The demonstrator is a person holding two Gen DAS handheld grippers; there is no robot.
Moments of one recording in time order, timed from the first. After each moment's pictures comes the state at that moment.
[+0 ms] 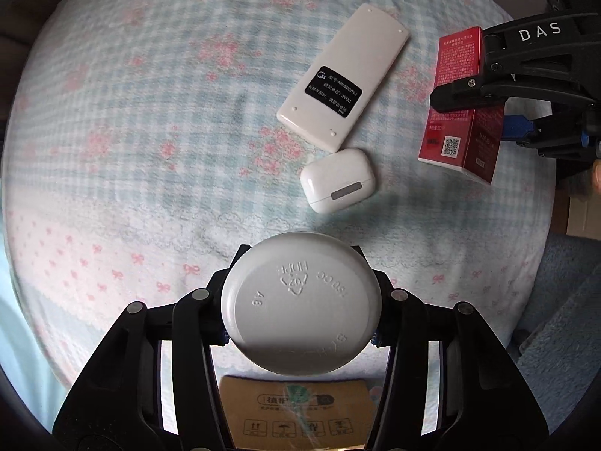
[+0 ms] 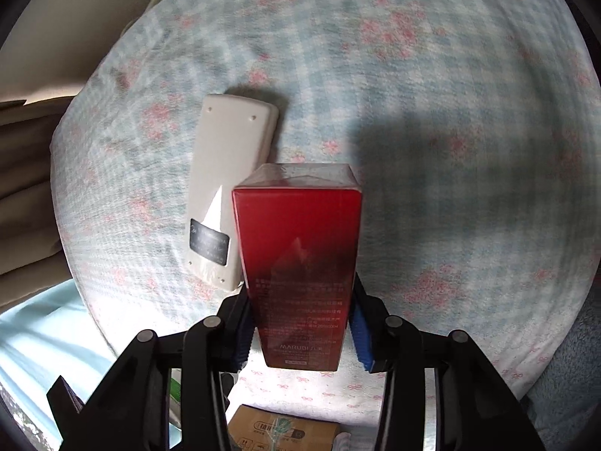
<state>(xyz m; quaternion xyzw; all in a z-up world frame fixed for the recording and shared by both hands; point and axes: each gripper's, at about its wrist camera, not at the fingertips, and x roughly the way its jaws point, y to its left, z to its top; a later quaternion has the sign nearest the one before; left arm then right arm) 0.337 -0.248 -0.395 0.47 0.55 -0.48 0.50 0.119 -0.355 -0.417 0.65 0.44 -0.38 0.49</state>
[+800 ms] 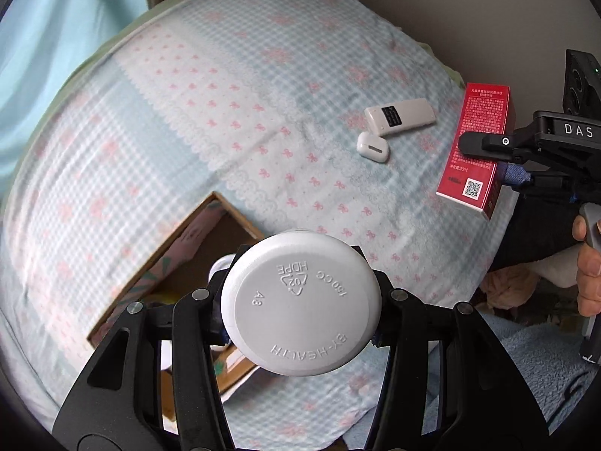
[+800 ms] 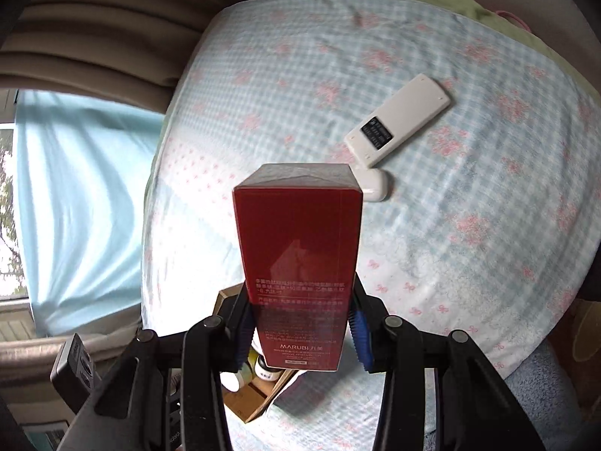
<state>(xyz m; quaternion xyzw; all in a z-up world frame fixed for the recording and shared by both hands) 0.303 -0.019 -0.252 0.20 0.60 -0.33 0.70 0.165 -0.225 -0.265 0.50 0.51 -0.15 0.68</state>
